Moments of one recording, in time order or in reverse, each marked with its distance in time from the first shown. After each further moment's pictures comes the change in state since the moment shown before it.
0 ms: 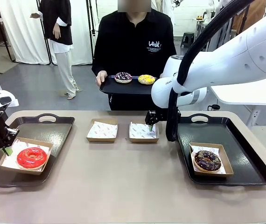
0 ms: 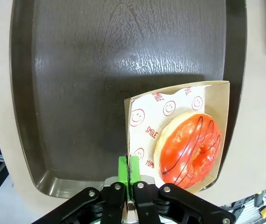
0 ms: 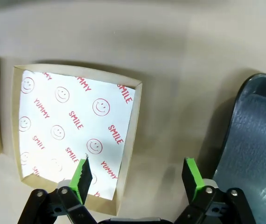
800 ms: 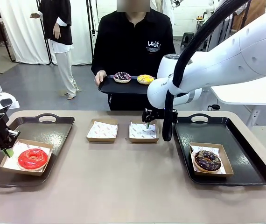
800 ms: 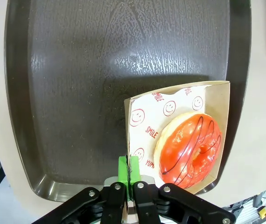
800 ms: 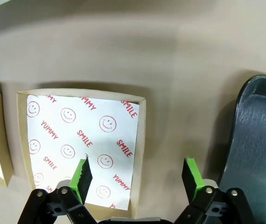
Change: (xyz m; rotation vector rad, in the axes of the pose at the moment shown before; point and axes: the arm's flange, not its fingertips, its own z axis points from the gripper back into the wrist) left arm 0.002 0.002 -0.007 -0.011 0.008 0.006; right arm 0.010 0.013 0.000 -0.020 -0.025 -0.117
